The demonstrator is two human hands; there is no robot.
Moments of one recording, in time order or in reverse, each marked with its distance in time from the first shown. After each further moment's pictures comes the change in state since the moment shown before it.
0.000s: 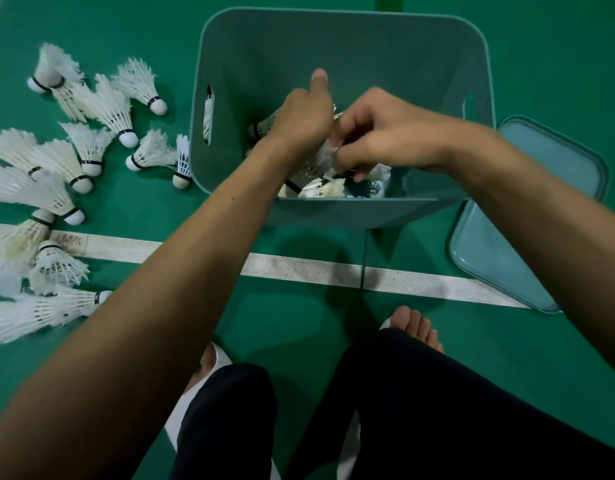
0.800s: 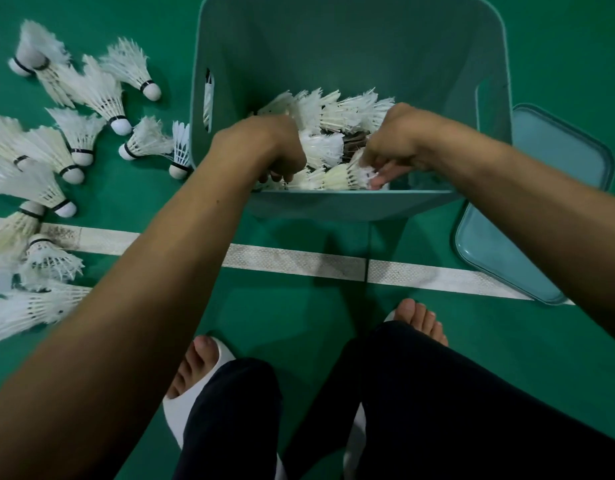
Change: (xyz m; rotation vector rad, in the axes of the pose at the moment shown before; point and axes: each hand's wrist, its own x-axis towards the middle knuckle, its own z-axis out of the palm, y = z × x) left_hand 0.020 -0.040 -0.037 0.850 -0.337 -0.090; right_hand 0.033 0.031 0.011 0.138 0.184 0.709
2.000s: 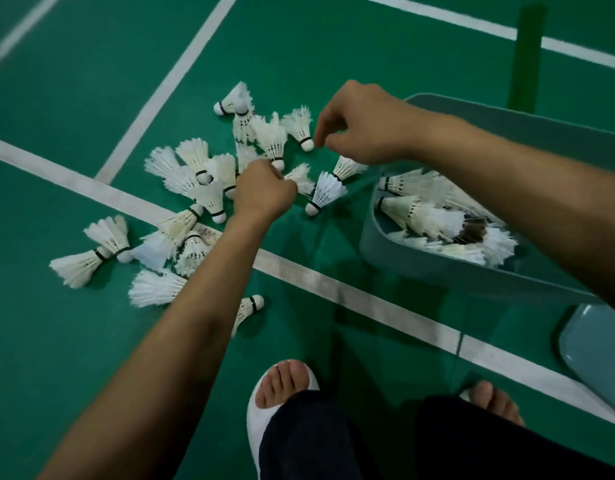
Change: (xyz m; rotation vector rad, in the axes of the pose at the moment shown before) left_hand -0.061 -0.188 -0.005 -0.700 0.714 -0.259; right_hand -0.085 -0.199 0.102 -0.640 0.061 -0.974
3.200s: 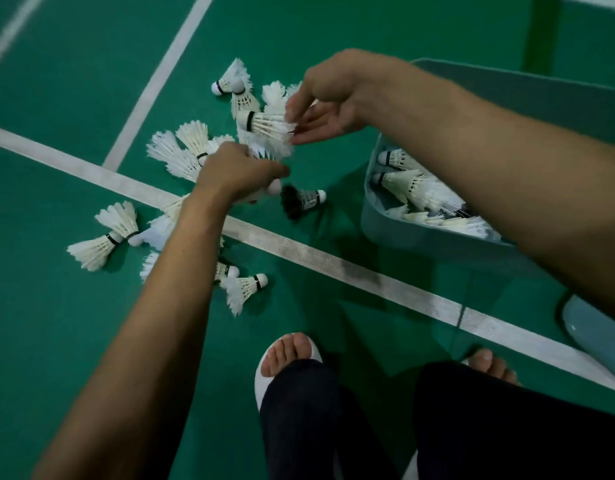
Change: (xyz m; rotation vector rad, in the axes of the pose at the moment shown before) left_hand -0.023 0.008 -0.053 0.069 -0.183 -0.115; right_hand 0.038 -0.017 0.013 1.158 -0.239 0.558
